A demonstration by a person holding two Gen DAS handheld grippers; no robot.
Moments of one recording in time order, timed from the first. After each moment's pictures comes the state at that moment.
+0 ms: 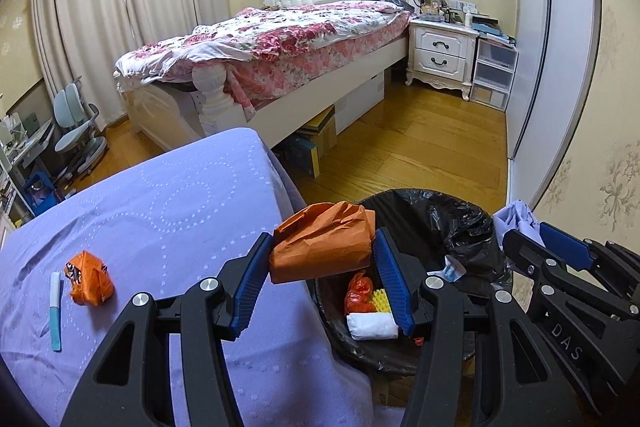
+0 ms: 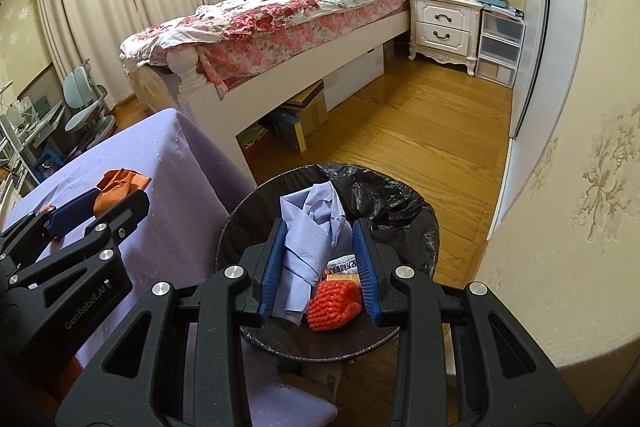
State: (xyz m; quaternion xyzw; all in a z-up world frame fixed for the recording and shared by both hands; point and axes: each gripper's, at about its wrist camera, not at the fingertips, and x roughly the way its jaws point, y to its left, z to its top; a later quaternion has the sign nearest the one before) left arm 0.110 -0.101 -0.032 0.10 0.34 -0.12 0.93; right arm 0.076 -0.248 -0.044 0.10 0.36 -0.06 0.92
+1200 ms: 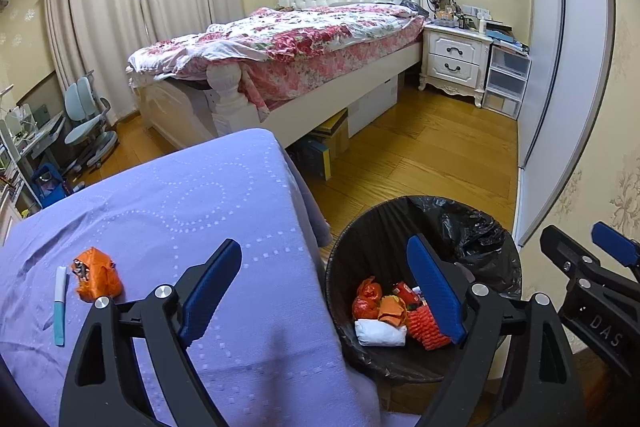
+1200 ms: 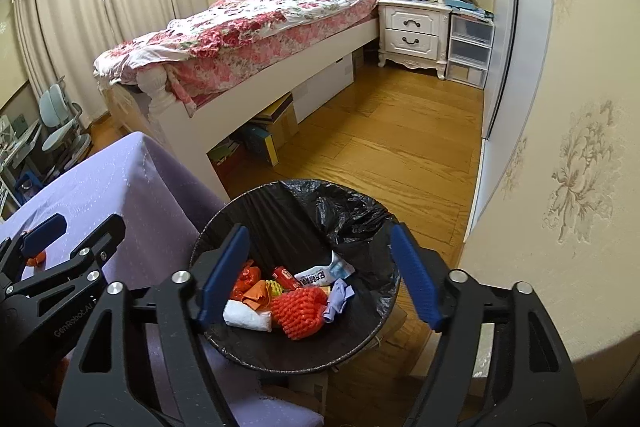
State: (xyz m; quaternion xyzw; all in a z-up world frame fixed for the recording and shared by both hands) left arm 0.110 -0.090 -0.028 0.08 0.34 -0.09 0.93; right arm 0.072 -0.263 -0.037 0.10 0.35 -0.12 0.92
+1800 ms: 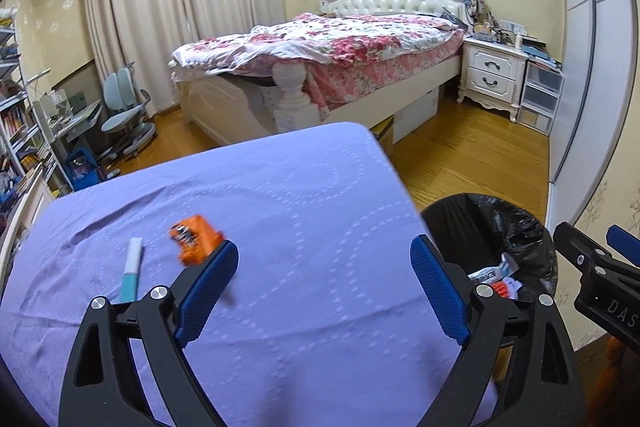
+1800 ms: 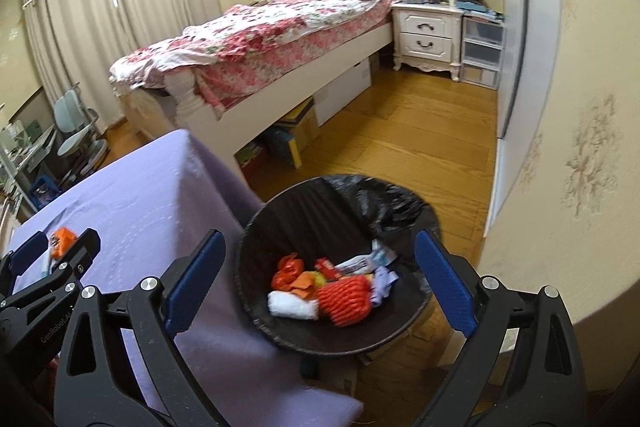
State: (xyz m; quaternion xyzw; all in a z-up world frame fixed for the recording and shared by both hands) left arm 0.079 -0.004 -0.018 0.07 0.33 -0.03 0.94; right arm 0.060 -0.218 -0.025 0.11 0.34 -0.08 0.93
